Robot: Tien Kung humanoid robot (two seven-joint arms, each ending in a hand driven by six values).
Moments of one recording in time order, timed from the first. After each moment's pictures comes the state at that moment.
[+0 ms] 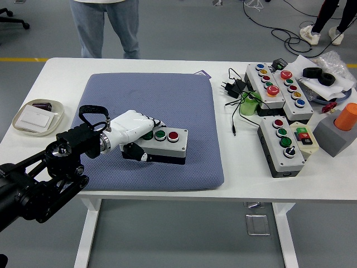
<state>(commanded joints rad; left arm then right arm) -0.66 0.28 -0.76 -1.13 2.27 -0.08 -0.08 0.07 -0.16 0.72 0.18 -0.61 -0.30 -0.15</state>
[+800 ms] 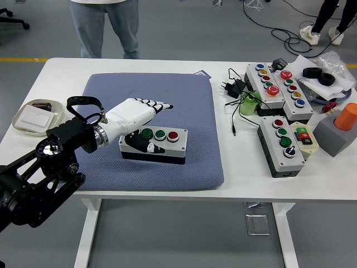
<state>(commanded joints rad) -0.58 0.31 -0.92 -1.38 2.27 -0.12 -0.03 0.06 -0.16 0.71 0.18 -0.60 -0.30 -0.14</state>
